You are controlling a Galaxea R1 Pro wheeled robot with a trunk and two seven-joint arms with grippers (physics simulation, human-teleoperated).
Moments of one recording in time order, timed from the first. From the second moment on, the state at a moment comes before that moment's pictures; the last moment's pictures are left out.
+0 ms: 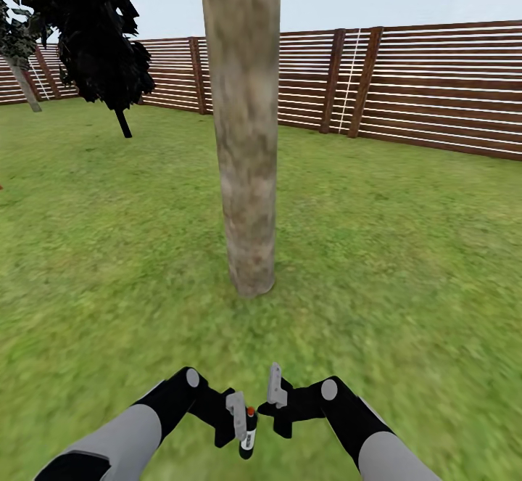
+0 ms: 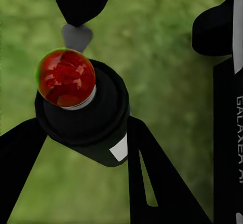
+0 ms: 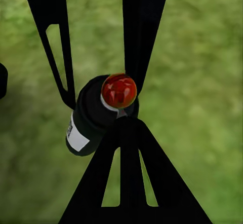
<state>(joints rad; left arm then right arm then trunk) -0.73 -0.11 -0.10 -0.28 -0.86 -0.15 -1.00 -0.60 0.15 0.00 -0.51 0.87 -0.31 0.91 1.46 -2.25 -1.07</state>
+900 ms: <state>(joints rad) -0.73 0.02 -0.09 -0.27 -0.86 -0.19 -0.98 -0.60 0.15 0.01 -0.51 0.87 -0.31 0.91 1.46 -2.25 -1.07</state>
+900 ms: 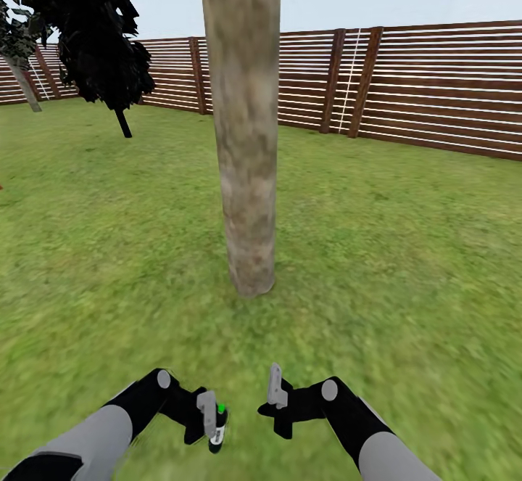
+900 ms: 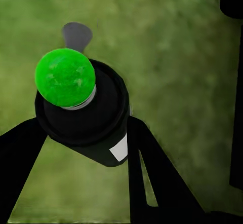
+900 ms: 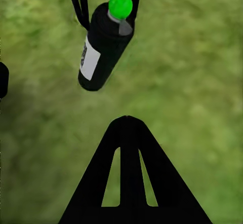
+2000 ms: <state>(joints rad) -0.71 0.08 0.47 -0.29 -0.67 0.29 -0.55 -0.47 -0.08 -0.61 -0.06 0.86 -0.48 -0.19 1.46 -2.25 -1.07</state>
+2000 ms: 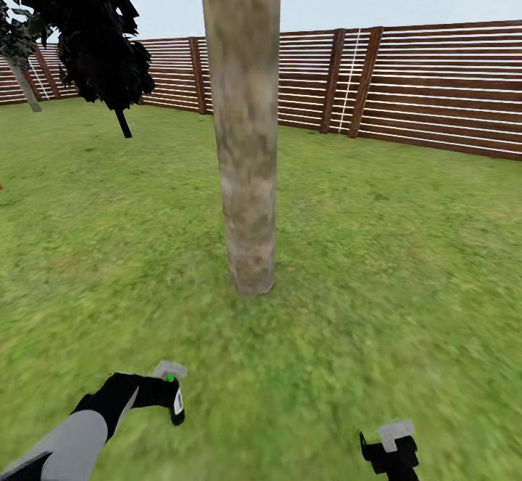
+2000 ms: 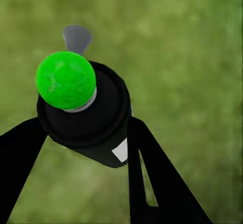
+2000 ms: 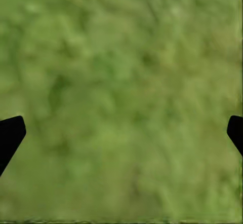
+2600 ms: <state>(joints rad) -0.73 -0.08 0.46 -0.34 -0.67 0.51 -0.31 -0.45 -0.07 -0.66 -0.06 0.63 -0.49 -0.22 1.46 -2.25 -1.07</state>
